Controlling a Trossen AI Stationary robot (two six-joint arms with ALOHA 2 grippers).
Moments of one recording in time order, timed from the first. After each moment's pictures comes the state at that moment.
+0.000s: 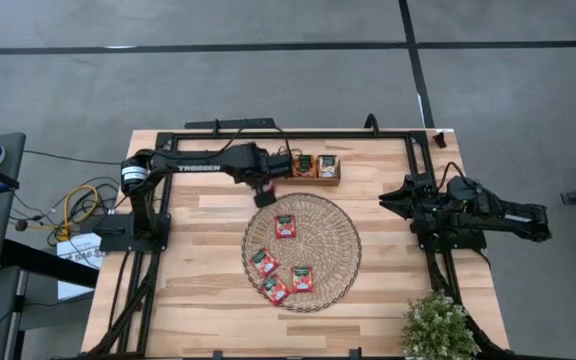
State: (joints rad) left arm 0.22 1.87 1.56 -1.10 -0.42 -0.11; right arm -0.09 0.00 0.26 -0.34 -0.02 0.46
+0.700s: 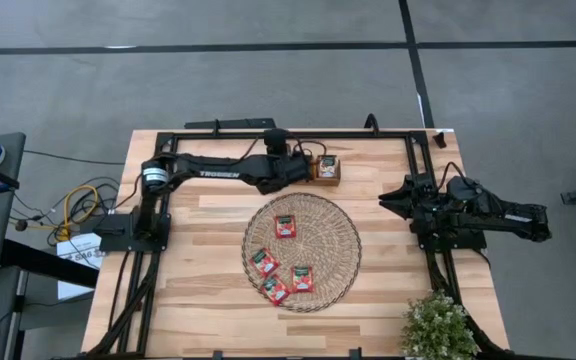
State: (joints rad) left arm 0.19 2.02 1.61 -0.67 -1.04 0.40; right arm -0.09 0.00 0.26 -0.34 -0.02 0.46
